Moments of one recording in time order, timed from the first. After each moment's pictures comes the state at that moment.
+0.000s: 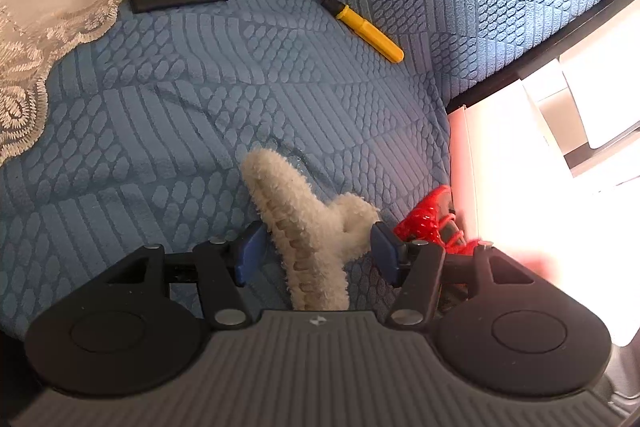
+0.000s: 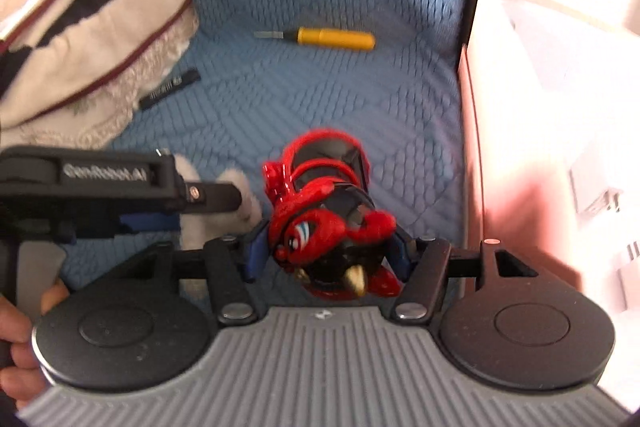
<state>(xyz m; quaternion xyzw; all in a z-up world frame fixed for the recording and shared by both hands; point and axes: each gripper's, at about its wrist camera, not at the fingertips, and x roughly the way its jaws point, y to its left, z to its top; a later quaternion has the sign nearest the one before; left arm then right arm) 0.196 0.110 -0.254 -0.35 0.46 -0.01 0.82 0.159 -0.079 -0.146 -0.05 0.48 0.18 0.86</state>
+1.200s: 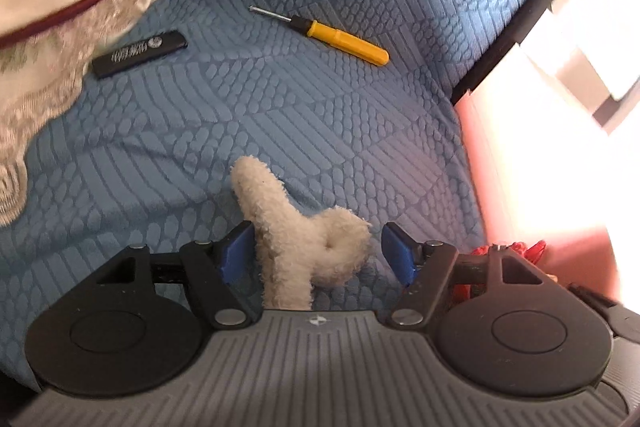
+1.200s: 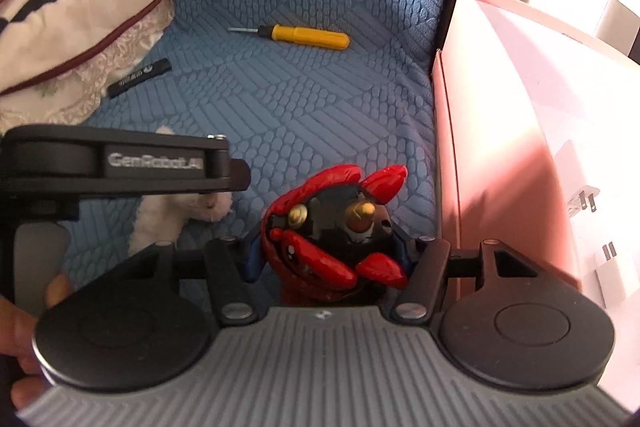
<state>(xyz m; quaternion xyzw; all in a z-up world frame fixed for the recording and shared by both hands) 0.221 0.071 -0.252 -0.21 0.43 0.02 0.88 0.149 -0.071 -0.164 -0.10 0.47 0.14 0.86</state>
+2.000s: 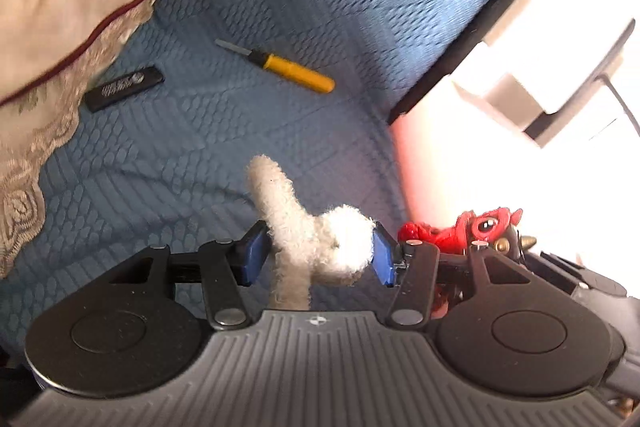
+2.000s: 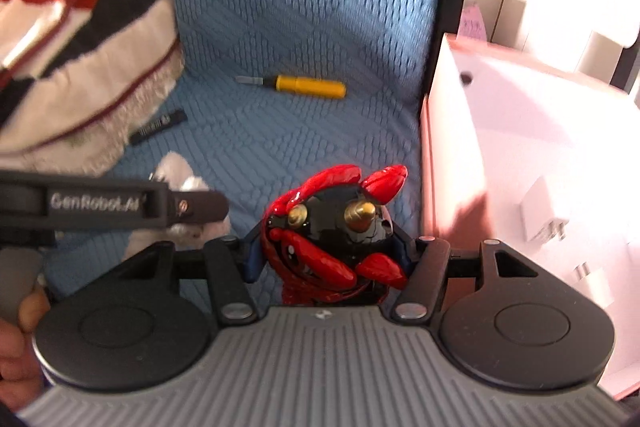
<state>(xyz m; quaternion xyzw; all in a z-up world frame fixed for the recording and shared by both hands) 0.193 0.095 -0.184 -0.25 0.40 -0.06 0.88 0.143 -0.083 -0.102 -0.07 0.43 0.15 0.89</state>
